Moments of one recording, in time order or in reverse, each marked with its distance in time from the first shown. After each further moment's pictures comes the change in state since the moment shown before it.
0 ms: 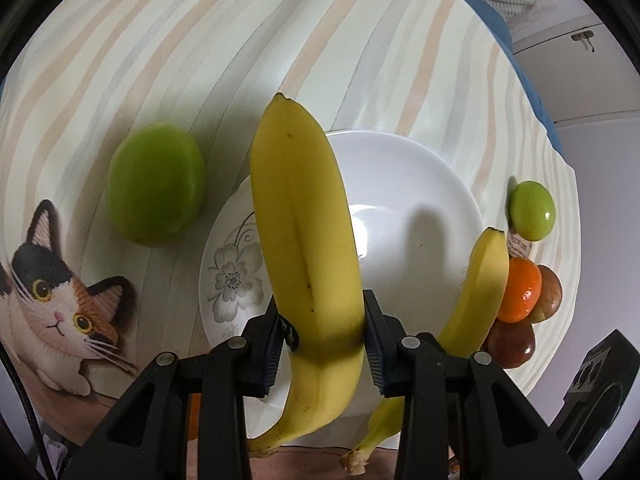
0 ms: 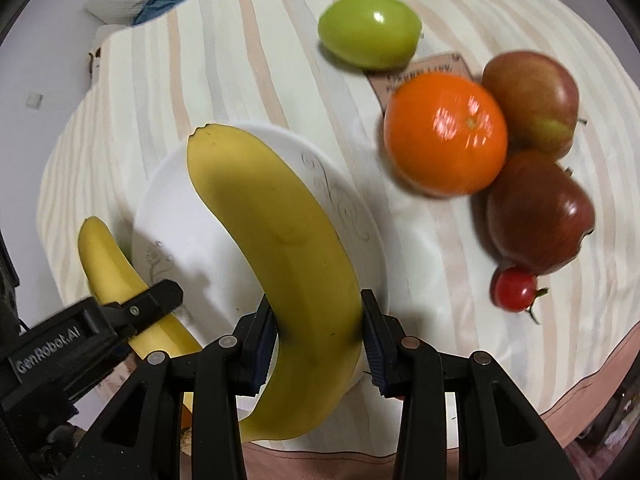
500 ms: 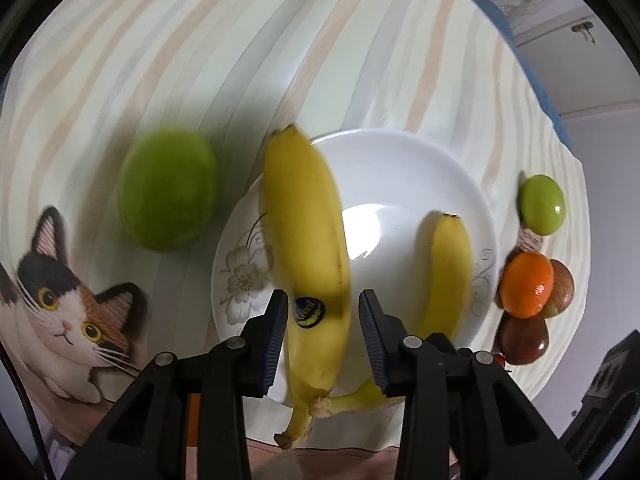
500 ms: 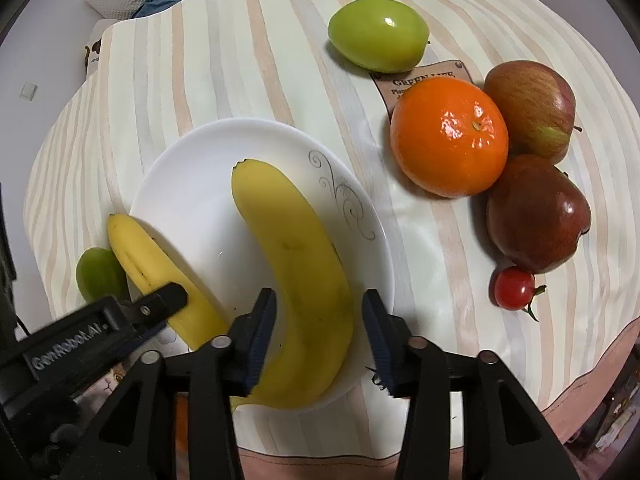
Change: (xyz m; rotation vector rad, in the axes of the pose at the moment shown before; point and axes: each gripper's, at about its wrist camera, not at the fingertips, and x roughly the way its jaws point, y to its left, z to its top) left arm -0.022 -0.001 0.005 0.039 -0.018 0.038; right arm -0.010 0.012 -0.010 -0.030 -0.033 -0.047
